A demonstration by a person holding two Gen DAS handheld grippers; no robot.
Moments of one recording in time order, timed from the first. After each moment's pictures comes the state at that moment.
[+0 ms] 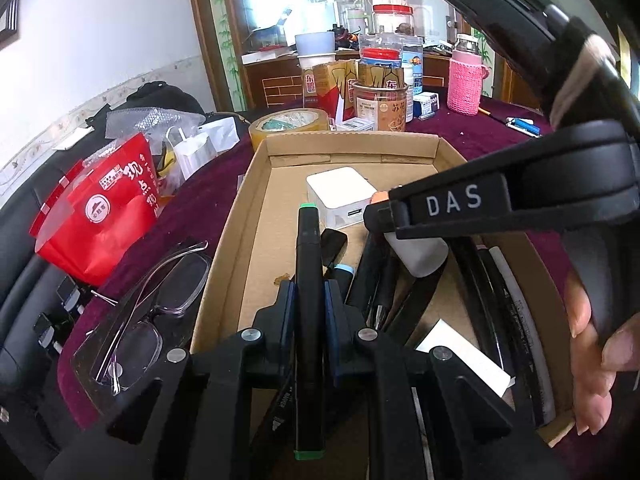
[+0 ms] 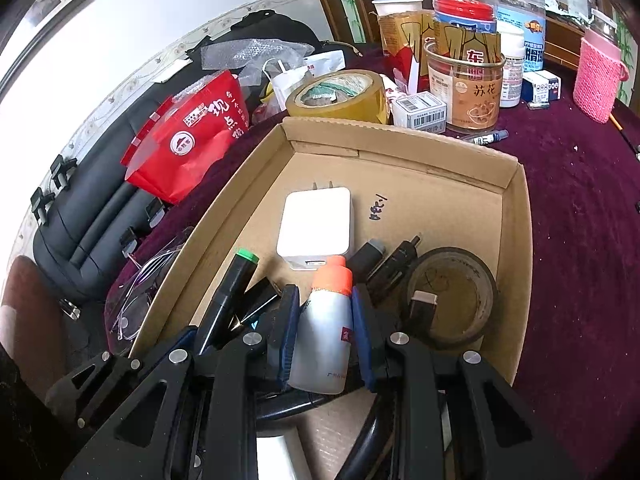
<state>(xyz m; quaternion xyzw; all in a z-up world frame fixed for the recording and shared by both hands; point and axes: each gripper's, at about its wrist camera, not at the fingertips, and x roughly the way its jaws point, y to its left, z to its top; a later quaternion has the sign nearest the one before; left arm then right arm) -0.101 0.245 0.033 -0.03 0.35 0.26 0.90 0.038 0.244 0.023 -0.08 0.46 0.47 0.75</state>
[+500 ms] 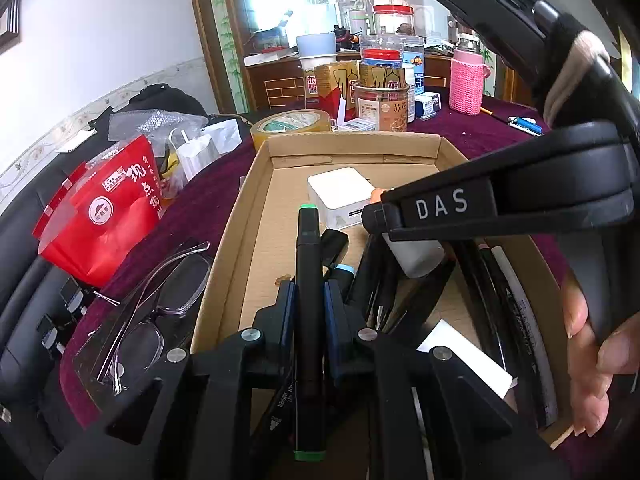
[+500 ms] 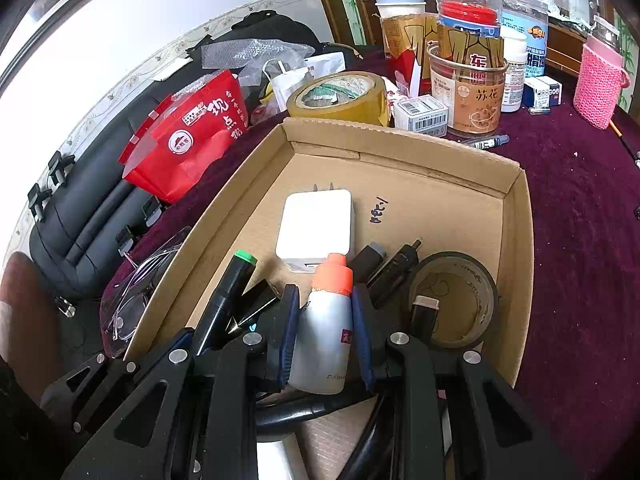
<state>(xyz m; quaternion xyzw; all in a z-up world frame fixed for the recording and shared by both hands) -0.101 0.245 0.032 -0.02 0.35 0.27 0.90 0.037 0.248 0.021 -0.09 0.46 0.47 0.75</state>
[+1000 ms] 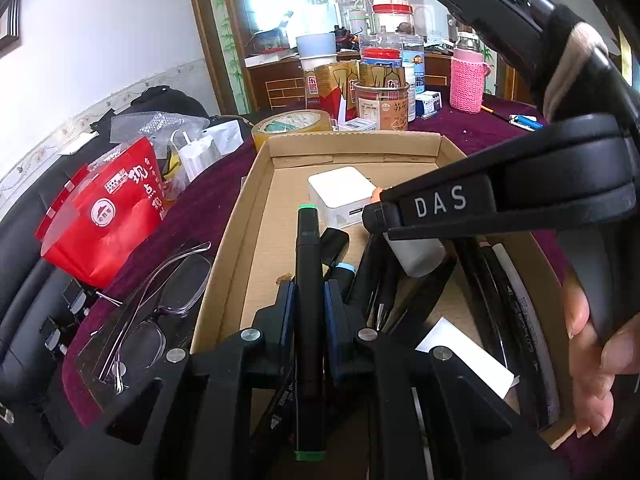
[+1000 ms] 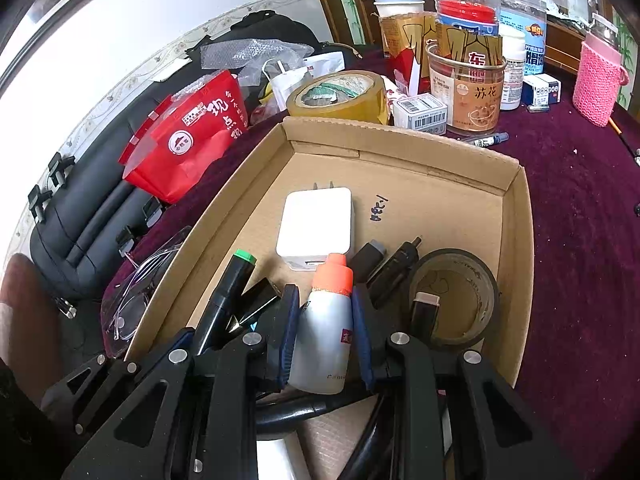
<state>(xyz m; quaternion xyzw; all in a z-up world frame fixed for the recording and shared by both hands) -0.103 0.244 0.032 -0.02 0.35 0.27 0.90 0.040 0.247 0.020 -0.08 0.46 0.47 0.75</state>
